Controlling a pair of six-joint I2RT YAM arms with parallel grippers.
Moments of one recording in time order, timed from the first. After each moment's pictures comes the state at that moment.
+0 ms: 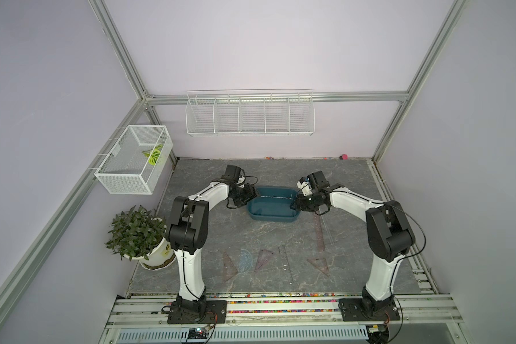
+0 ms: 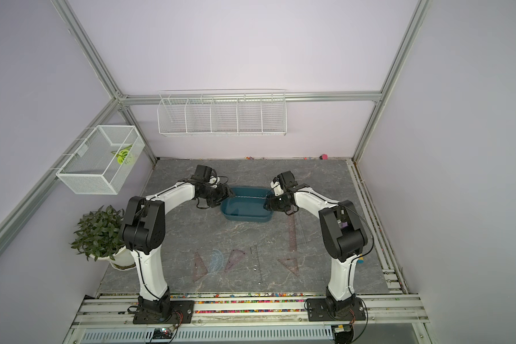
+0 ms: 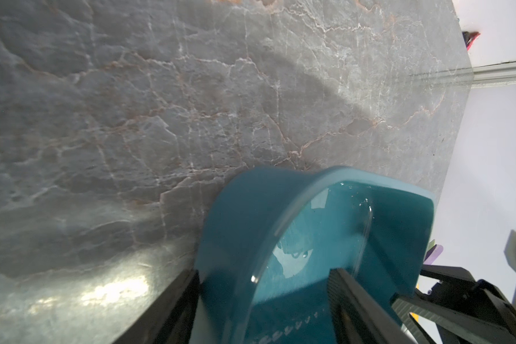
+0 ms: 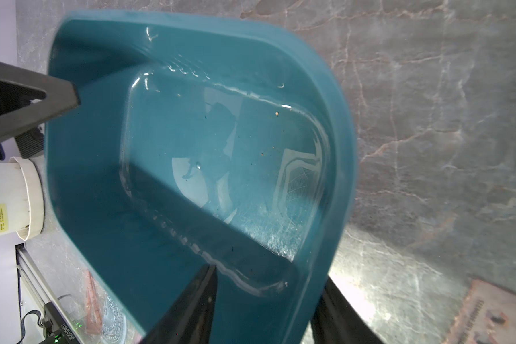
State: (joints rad) left arm -0.31 2.02 1.43 -0.45 0.47 -0.62; right arm 0.39 1.91 1.31 -0.48 -0.39 0.33
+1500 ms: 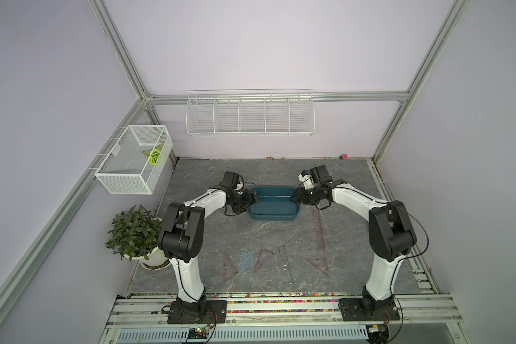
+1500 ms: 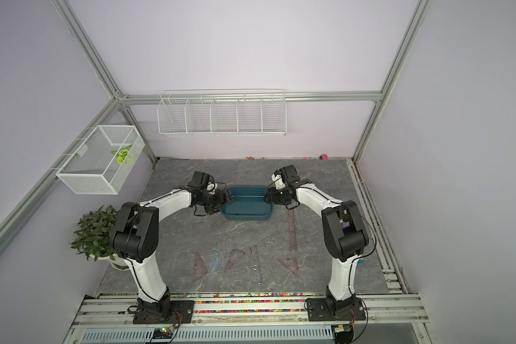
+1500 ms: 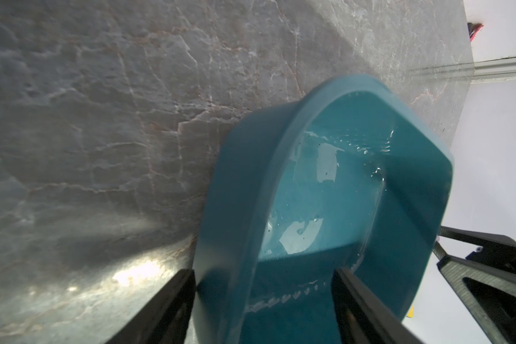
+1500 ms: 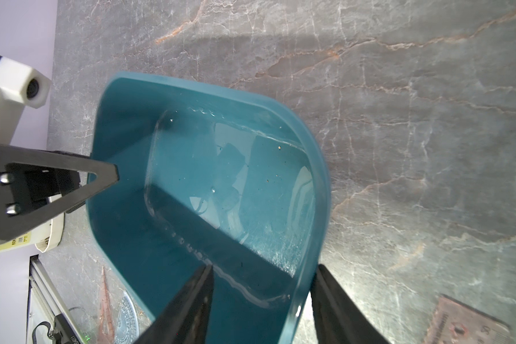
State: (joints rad) left arm -0.32 1.90 1.25 -0.39 0.47 -0.67; right arm 0.37 1.91 1.38 -0.48 -0.40 0.33
